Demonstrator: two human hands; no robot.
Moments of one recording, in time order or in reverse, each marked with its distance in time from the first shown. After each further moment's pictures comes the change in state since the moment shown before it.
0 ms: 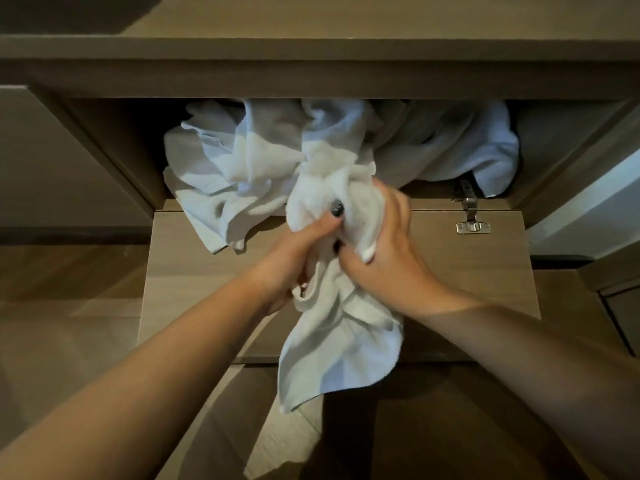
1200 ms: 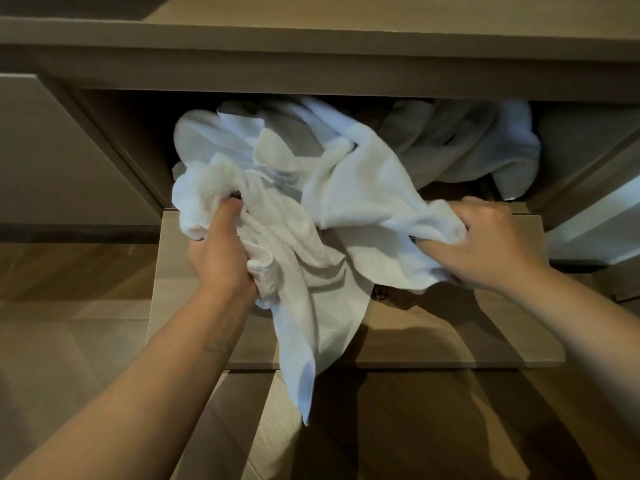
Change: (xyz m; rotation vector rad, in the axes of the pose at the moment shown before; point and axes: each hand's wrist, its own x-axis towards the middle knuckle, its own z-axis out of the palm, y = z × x) left_hand 0.007 0.004 -0.074 -0.274 1.008 0.077; right_hand 0.020 0.025 -0.064 -0.475 -0.025 -0.104
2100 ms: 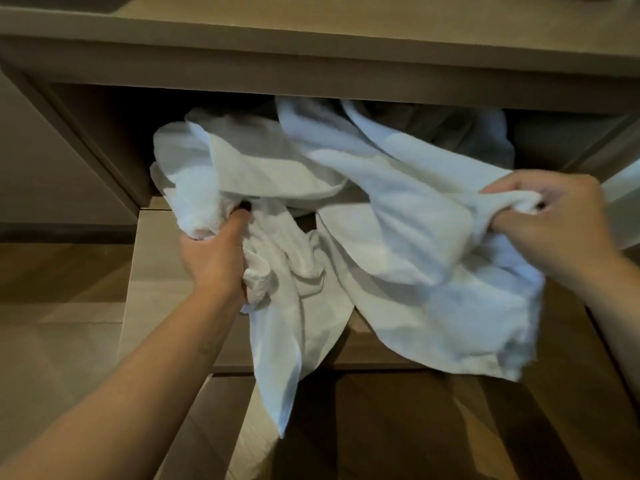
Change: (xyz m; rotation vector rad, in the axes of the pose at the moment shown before) left_hand 0.007 -0.021 0.007 0.101 -0.043 0.212; right_hand -0.013 0.011 -0.073 0.291 0.178 0.120
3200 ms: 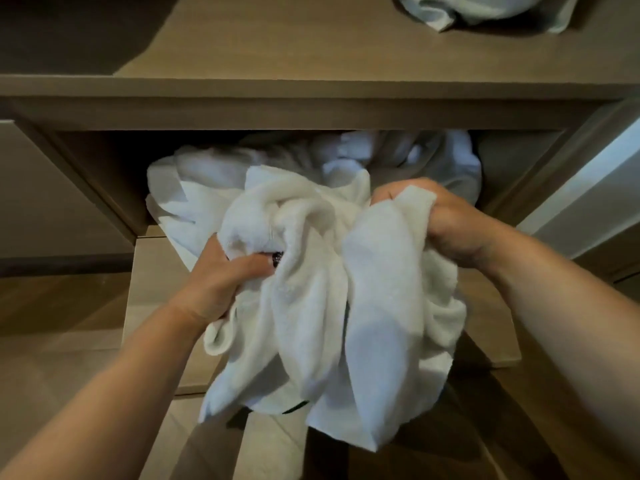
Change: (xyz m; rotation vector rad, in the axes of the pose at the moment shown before) left_hand -0.036 0.051 -0.012 0.121 -1.016 0.247; right_hand 0.022 -0.058 0.031 0.579 -0.603 0.045
